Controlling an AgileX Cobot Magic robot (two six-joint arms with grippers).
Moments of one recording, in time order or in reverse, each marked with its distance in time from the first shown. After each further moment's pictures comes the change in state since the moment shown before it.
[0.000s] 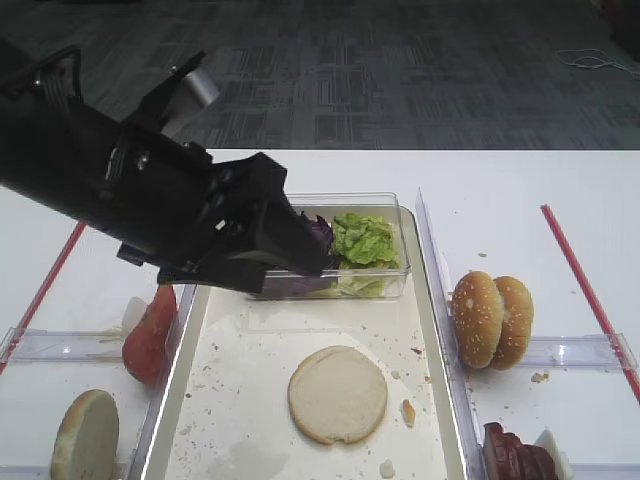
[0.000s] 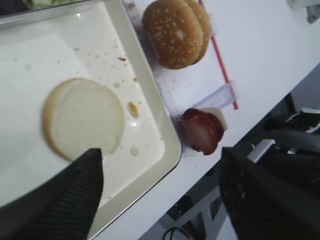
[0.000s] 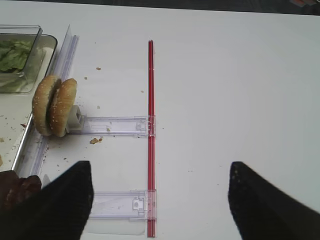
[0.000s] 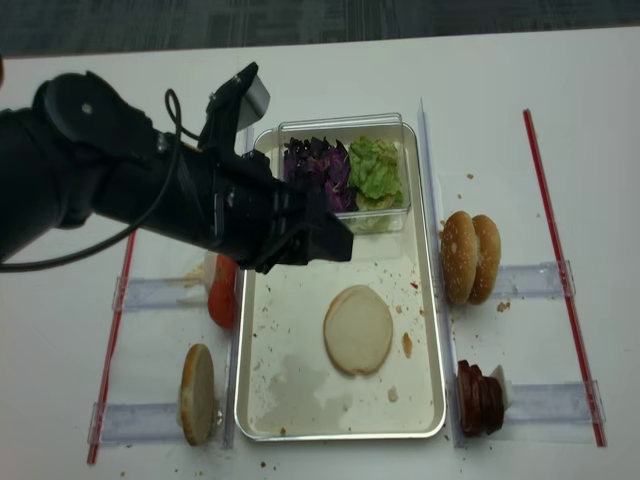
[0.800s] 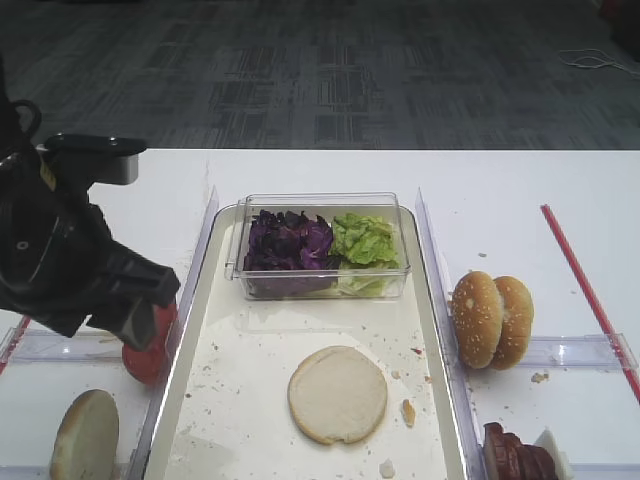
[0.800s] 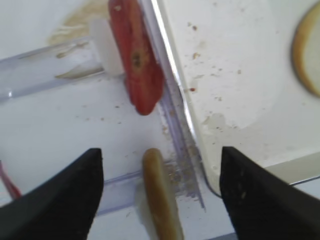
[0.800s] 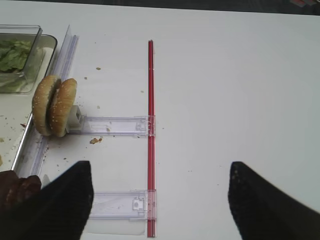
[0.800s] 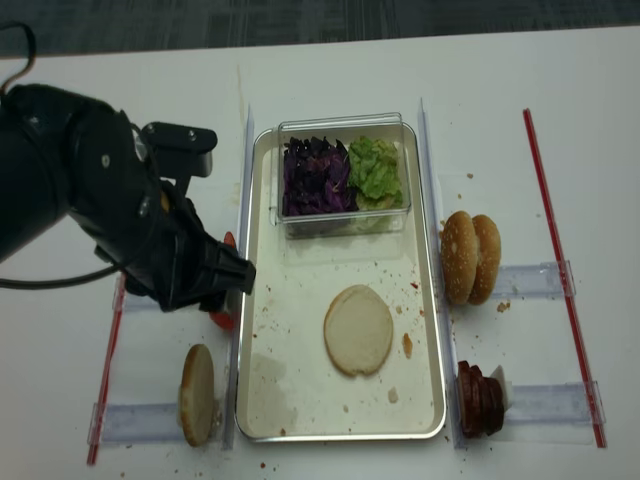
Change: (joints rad) left arm 0.000 0.000 0.000 0.874 0.130 -0.575; right arm 0.000 0.000 0.000 0.000 0.000 0.000
